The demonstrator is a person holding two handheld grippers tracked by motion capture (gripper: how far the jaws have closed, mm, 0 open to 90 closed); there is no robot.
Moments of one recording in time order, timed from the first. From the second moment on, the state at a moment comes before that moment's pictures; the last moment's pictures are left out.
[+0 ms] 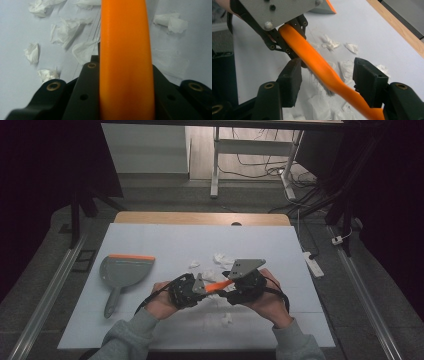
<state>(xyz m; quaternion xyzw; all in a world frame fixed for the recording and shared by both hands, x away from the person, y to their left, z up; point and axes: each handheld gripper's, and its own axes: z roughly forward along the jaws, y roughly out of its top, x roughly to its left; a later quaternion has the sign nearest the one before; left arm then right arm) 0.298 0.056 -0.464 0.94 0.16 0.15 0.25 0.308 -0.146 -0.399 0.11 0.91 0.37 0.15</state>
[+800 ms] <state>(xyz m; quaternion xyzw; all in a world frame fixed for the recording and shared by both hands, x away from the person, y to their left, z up) 0.294 0.045 -0.471 0.96 0.13 0.13 0.23 0.314 -0.124 -0.439 0.07 0.96 0.24 0.14</state>
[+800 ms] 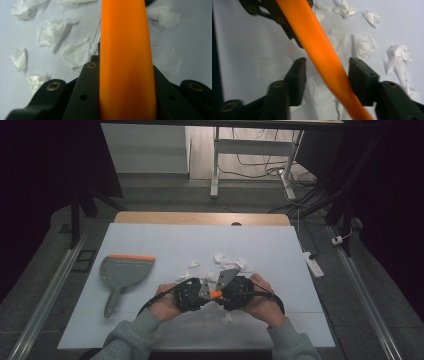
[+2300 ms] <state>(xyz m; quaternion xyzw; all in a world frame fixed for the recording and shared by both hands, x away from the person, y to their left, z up) 0.263 0.193 -0.460 0.82 0.37 0.22 0.38 0.336 -0.187 -0.415 0.16 0.90 0.38 0.16</state>
